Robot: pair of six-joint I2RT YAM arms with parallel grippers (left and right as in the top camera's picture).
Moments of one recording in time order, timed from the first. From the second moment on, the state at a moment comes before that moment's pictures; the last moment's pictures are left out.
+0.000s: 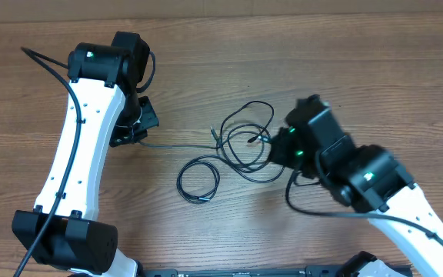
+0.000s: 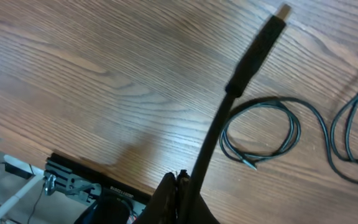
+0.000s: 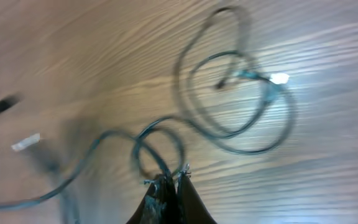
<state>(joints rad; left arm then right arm) -0.16 1.74 1.80 -1.69 -0.11 -0.63 0.60 1.21 1.26 -1.01 0.04 0.89</state>
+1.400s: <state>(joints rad) -0.14 1.70 2.22 -1.62 0.63 -0.32 0.43 1.47 1.26 -0.93 -0.62 0.59</state>
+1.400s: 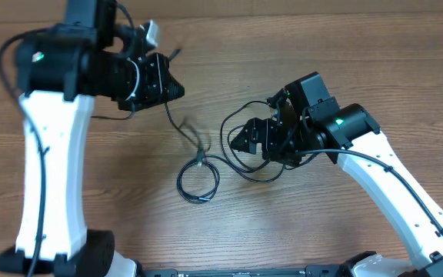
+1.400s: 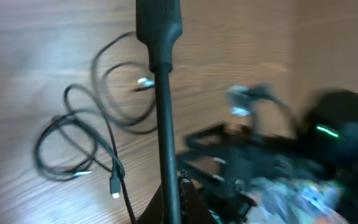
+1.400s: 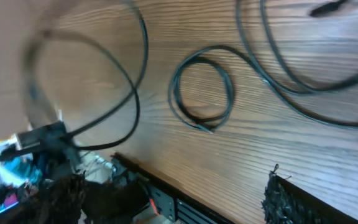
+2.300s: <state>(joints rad) -0.21 1.56 2.30 -1.63 0.74 -0.37 0.61 1.47 1.26 -0.79 -0.78 0.59</state>
